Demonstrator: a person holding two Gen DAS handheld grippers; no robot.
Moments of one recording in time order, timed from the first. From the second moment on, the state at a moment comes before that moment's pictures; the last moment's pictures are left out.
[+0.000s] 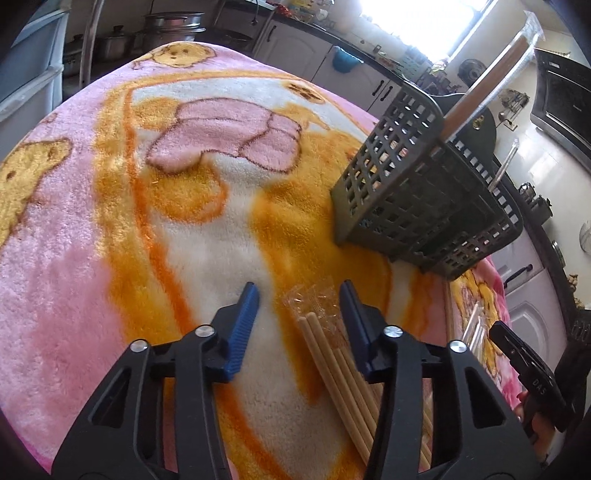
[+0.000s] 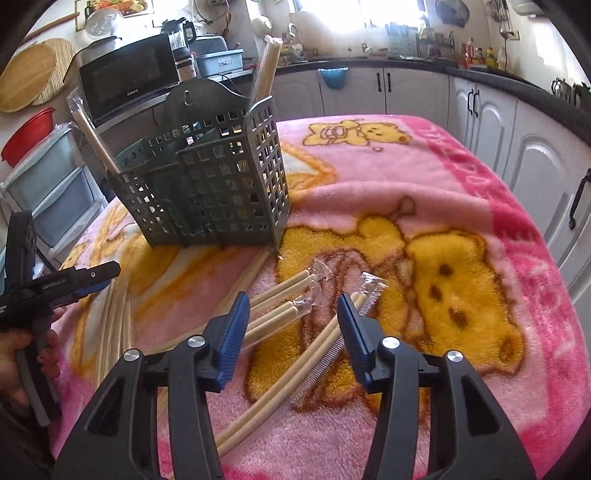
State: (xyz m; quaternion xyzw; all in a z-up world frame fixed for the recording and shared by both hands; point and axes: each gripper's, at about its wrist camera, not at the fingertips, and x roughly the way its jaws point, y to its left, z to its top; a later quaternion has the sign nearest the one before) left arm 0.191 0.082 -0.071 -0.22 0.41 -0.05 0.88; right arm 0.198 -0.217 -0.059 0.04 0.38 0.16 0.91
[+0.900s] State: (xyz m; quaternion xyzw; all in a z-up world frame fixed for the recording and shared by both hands) left arm 0.193 0.099 -0.077 -0.24 0.41 -0.05 0.88; right arm 0.208 -0.223 -0.059 0.08 0.39 0.17 0.90
